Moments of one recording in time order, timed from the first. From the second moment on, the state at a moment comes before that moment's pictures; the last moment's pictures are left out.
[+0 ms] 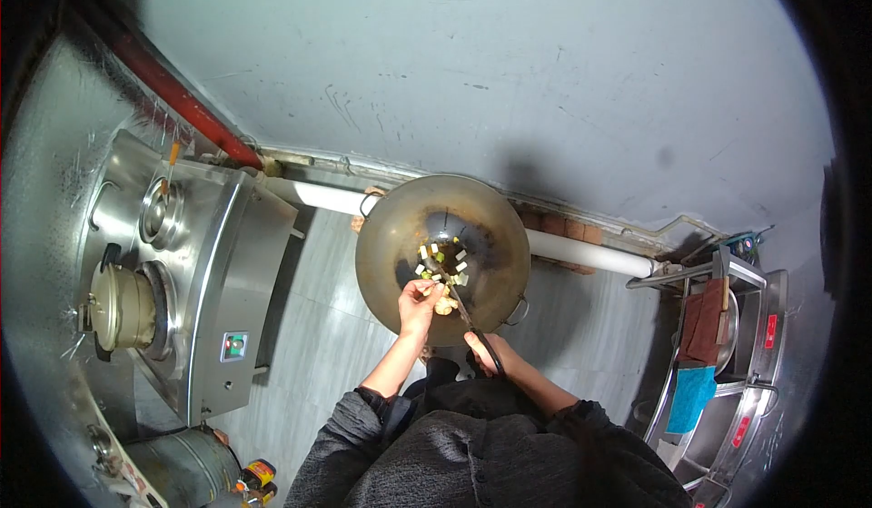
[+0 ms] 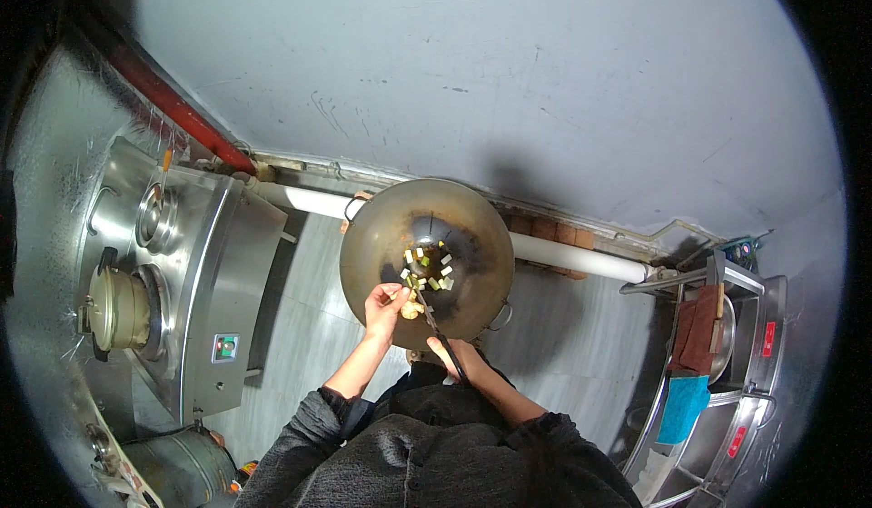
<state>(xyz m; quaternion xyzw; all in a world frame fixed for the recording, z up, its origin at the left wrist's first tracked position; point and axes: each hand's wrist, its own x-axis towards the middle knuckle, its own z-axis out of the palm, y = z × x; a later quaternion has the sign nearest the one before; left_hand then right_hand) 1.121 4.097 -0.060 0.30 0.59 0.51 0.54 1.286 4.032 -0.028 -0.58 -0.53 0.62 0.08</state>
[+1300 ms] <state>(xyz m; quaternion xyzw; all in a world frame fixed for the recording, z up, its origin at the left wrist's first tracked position) 1.102 4.092 -0.040 0.17 0.49 0.52 0.68 1.270 4.024 -0.047 -0.51 -0.52 0.66 0.19</state>
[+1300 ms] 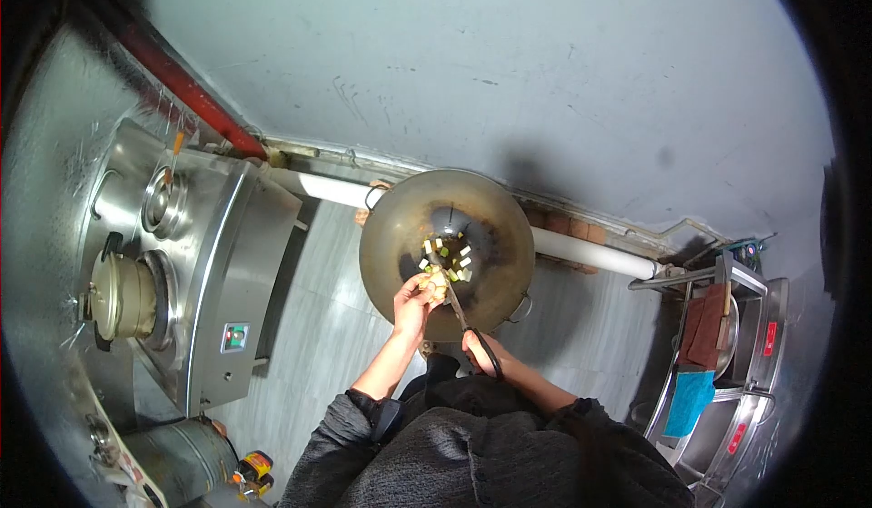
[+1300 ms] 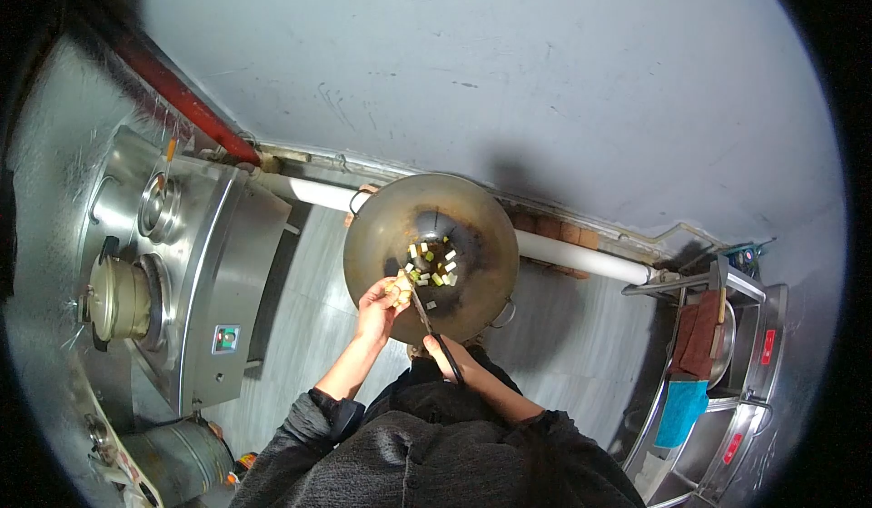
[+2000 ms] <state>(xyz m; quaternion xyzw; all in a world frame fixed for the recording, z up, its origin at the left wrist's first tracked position) 1.095 4.103 -0.017 0.00 0.44 0.57 0.69 1.274 4.025 -0.014 -0.45 -0.51 0.69 0.24</state>
